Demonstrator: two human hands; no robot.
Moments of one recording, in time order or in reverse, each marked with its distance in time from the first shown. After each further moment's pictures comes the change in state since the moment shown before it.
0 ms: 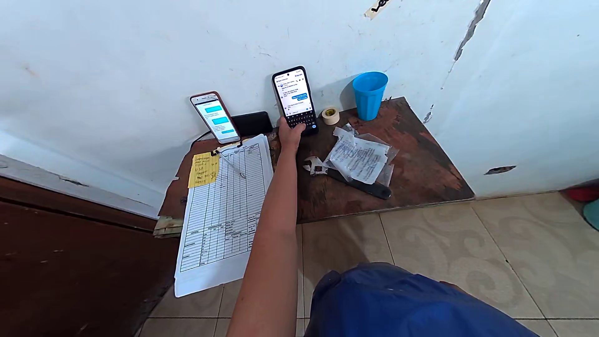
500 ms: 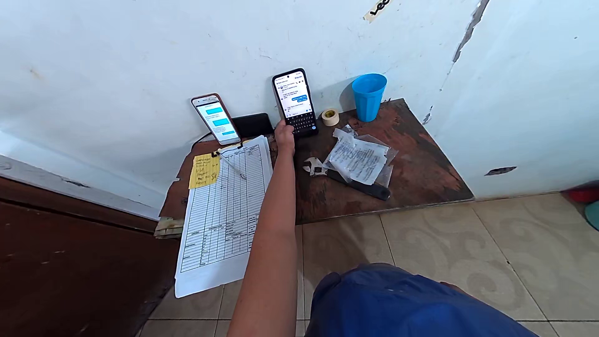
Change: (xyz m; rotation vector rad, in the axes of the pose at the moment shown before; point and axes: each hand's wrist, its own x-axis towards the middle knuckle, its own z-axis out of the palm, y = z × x) left_hand -0.001 0.002 -0.004 -0.101 0.060 -0.021; right_hand 0.081 0.086 0.038 0.155 -0.006 0.437
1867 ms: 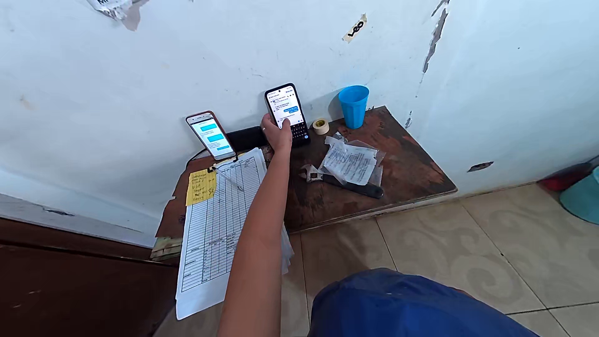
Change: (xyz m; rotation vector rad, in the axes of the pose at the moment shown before) left_hand 0.010 0.045 0.015 0.358 0.145 0.009; right_hand -0.142 -0.066 -0.017 0.092 -0.048 -0.021
